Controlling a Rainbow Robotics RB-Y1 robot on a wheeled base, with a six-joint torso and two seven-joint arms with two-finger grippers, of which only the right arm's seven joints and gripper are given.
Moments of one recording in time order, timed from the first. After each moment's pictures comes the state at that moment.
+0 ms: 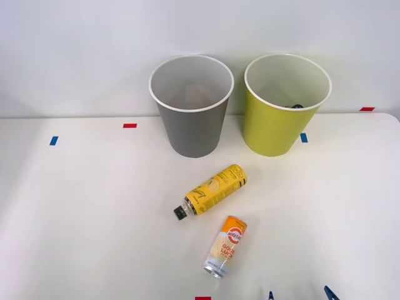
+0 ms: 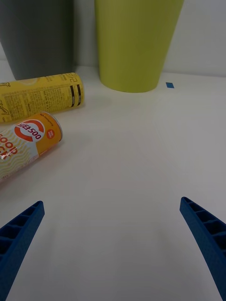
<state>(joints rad) 1.10 -0.13 0.38 -1.96 0.07 -0.50 1.68</state>
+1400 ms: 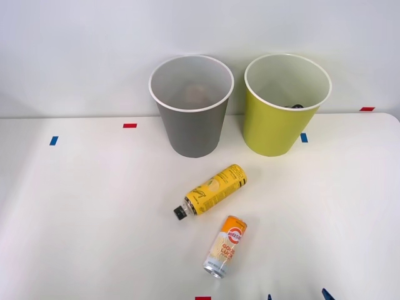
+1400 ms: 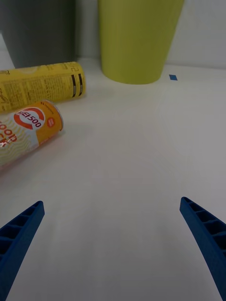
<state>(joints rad) 1.08 -0.13 0.37 -1.93 0.07 -0.50 1.69</state>
